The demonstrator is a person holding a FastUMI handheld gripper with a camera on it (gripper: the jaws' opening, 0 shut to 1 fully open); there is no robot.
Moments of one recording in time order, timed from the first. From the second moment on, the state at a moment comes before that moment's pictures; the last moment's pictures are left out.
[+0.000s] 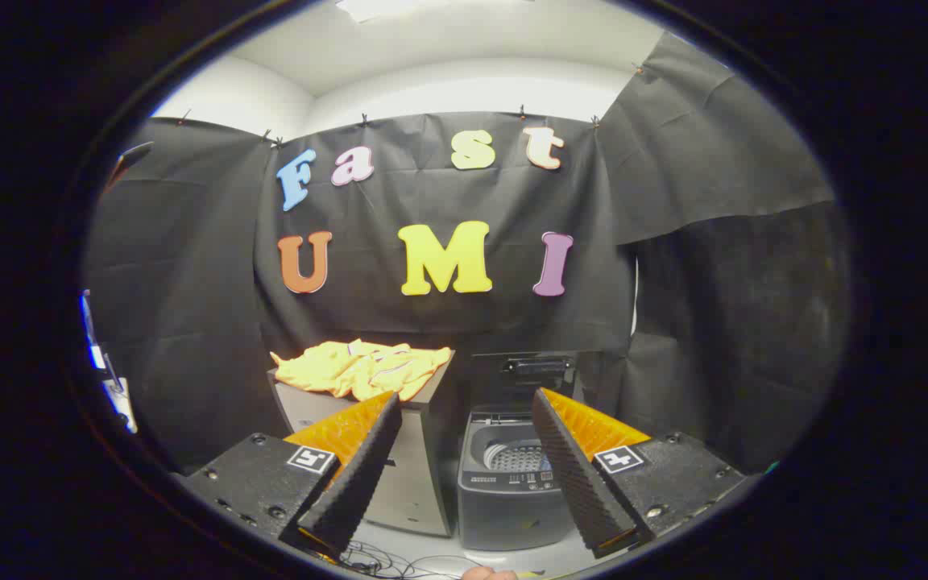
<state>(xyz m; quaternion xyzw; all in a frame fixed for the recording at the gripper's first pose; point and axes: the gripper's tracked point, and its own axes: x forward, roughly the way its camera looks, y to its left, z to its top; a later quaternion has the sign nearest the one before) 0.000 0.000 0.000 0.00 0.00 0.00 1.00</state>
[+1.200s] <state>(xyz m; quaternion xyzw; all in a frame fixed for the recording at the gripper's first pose) 0.019 0.046 0.022 -0.02 -0.01 0.02 1.00</state>
